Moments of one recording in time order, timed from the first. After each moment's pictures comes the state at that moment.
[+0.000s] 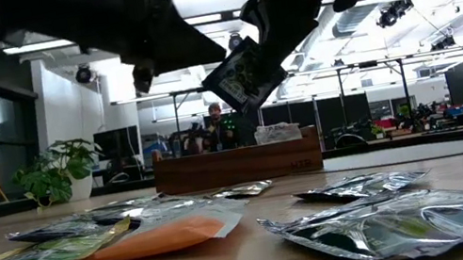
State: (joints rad) left arm -0.28 1.57 0.74 0.51 -0.48 -0.37; right arm 0.18 1.74 1.33 -0.64 0.24 -0.11
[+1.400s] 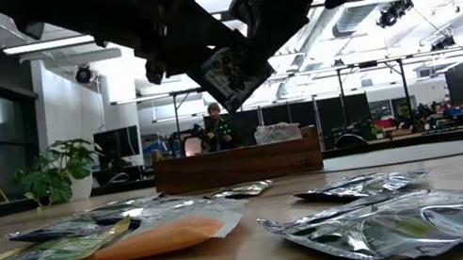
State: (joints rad) left arm -0.23 1.57 0.81 0.41 -0.40 -0.30; right arm 0.18 1.74 1.33 -0.57 0.20 -0.18
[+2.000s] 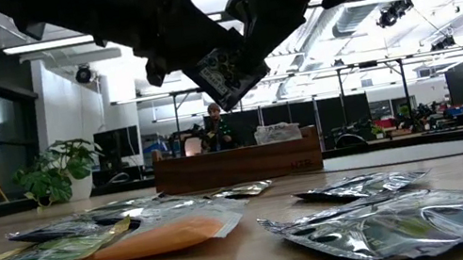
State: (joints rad) left arm -0.22 1.57 0.81 0.41 -0.37 -0.35; right arm 0.18 1.74 1.33 -0.55 0.19 -0.21
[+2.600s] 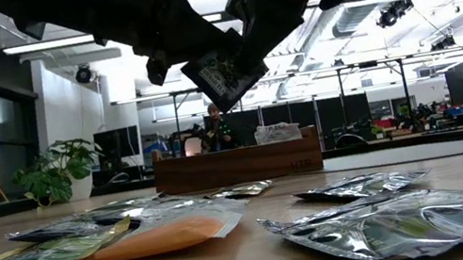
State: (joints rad) left arm -0.22 1.57 0.81 0.42 -0.34 -0.35; right arm 0.18 1.74 1.33 -0.54 0.22 -0.20
